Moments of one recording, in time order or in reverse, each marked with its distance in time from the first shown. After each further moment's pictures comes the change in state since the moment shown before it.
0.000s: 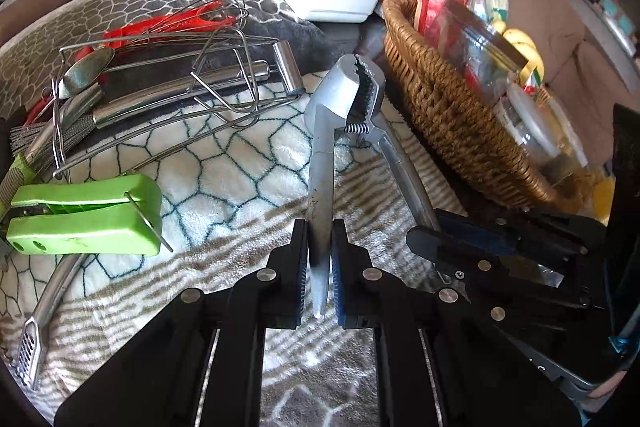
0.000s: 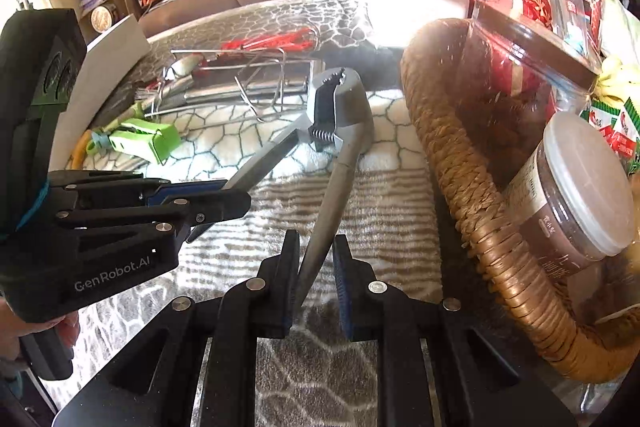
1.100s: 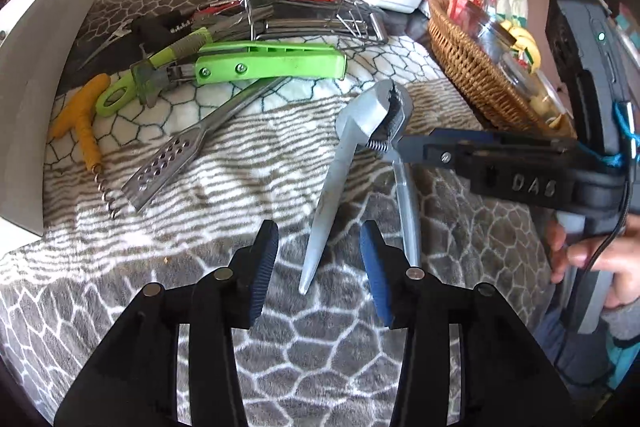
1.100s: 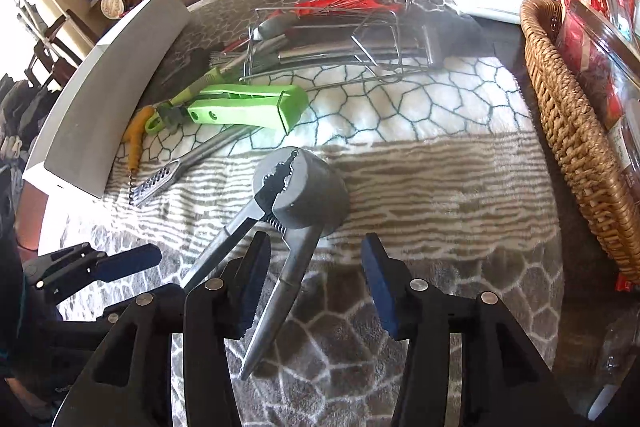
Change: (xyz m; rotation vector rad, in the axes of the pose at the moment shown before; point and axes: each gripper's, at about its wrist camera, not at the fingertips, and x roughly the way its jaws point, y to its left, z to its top) left arm -0.104 0.065 -0.098 -0.040 0.009 0.093; right arm 0.015 0.095 0.005 0.062 0.170 0.079
